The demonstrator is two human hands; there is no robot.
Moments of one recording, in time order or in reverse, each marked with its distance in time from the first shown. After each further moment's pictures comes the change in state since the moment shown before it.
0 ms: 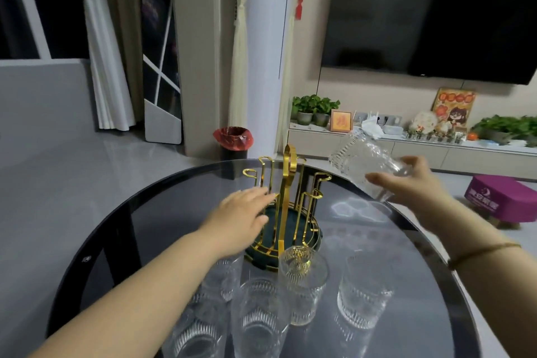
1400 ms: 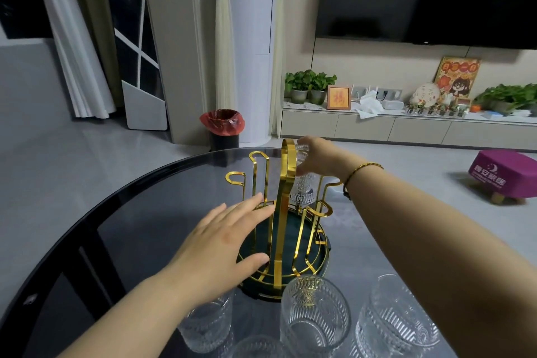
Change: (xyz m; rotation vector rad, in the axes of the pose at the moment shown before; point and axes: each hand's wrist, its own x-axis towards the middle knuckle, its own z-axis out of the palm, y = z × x) left_hand 0.021 -0.021 0.009 0.050 -0.170 0.011; right_hand 0.144 0.017 0.134 -0.628 -0.405 -0.099
